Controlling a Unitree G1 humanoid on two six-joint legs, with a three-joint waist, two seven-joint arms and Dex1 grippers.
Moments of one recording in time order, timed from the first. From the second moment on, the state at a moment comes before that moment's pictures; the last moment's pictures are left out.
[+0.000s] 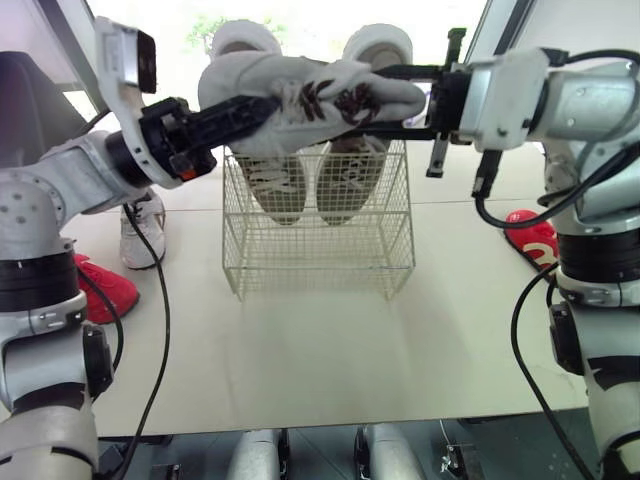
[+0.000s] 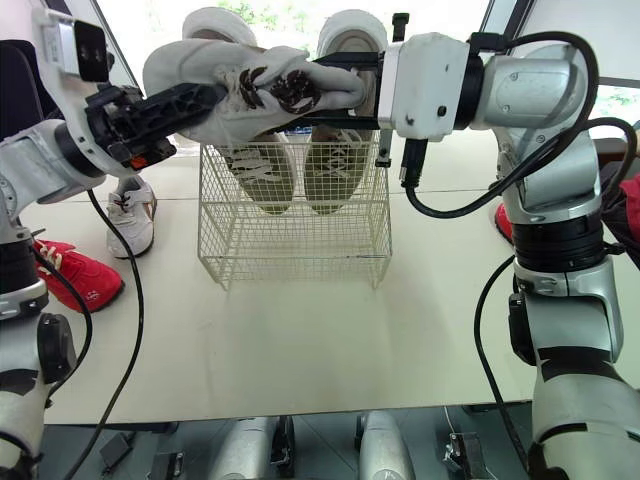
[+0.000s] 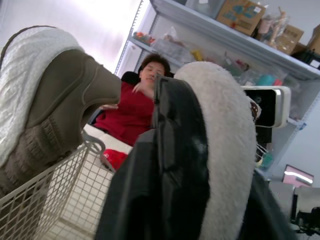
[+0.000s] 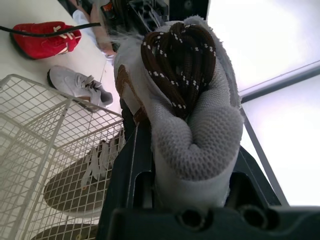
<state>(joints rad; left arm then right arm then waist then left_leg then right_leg) -0.96 0.73 0.25 0.06 -1.40 1.09 -0.69 -1.13 -0.70 0.09 -0.01 0.25 -0.11 1.15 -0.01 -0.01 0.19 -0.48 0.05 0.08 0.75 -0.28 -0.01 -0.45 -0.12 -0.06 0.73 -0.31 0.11</state>
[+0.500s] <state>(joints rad) -0.85 0.37 0.48 -0.12 -1.75 0.81 -0.25 -0.82 -0.27 -0.37 -0.29 1.11 0.66 0.33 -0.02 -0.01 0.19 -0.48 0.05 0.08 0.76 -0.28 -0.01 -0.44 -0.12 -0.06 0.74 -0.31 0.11</state>
